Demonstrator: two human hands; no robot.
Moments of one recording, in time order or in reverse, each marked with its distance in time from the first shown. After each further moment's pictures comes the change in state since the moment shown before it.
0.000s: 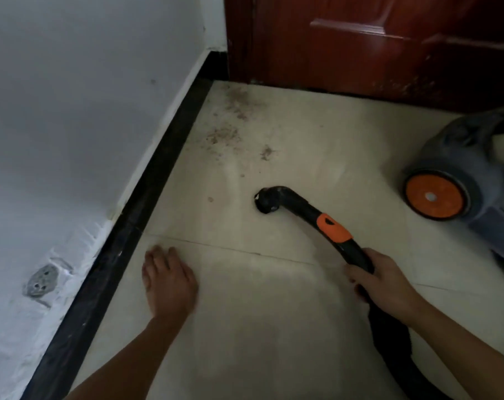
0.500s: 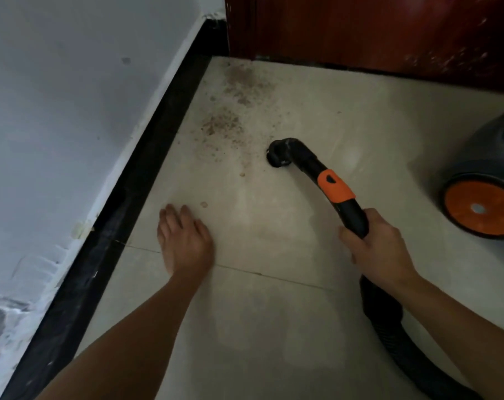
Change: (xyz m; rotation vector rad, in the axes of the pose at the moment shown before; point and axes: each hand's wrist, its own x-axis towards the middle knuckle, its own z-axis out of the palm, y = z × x) left_hand 0.092 0.071 0.023 -0.120 0.080 -0.053; right_hand 0.097 -0.033 0.016 -0.261 0.189 -0.118
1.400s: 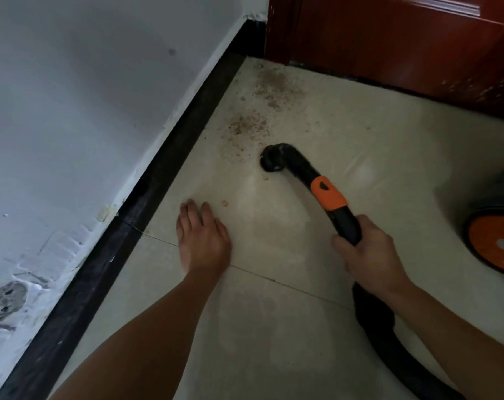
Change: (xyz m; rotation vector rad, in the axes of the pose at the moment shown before) left_hand 0.002 0.002 -0.004 0.055 -0.052 -0.014; right_hand 0.014 -0.030 0.027 -0.022 -0.064 -0.099
